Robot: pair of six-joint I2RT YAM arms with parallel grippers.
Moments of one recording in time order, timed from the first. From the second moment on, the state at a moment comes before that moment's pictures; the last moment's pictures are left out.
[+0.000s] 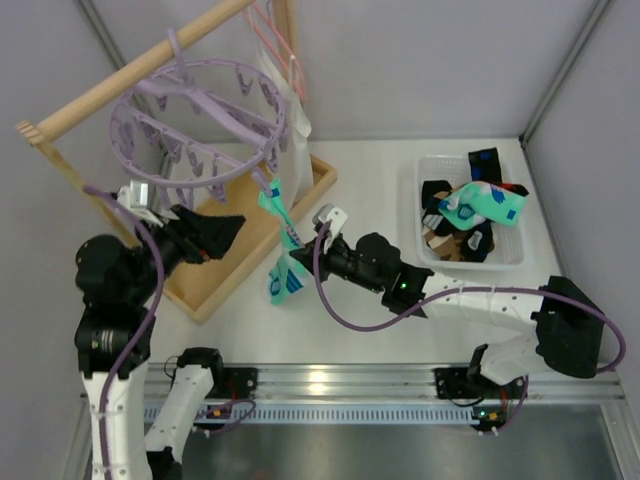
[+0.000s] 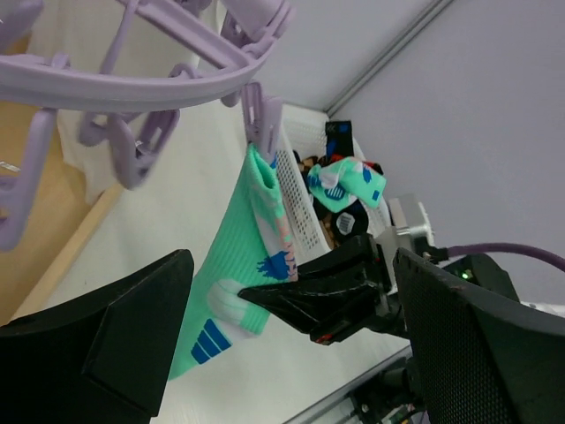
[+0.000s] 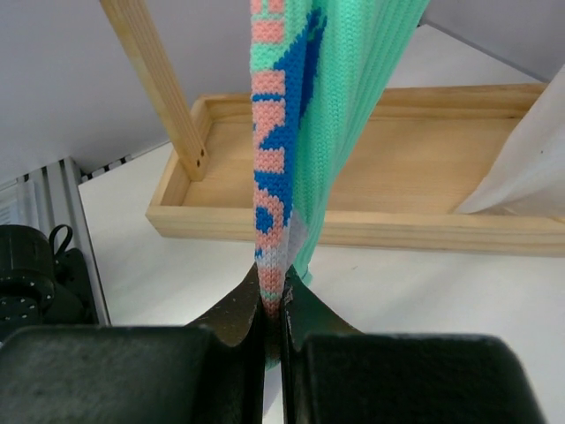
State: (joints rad) left arm -0.02 0.56 1.22 -0.63 0.47 -0.63; right arm 1.10 1.38 0.87 0.46 0.01 0.12
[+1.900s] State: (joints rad) left arm -0.05 0.76 0.84 0.15 0.50 -0.72; right arm 1.14 1.41 0.94 0.49 -0.30 0.14
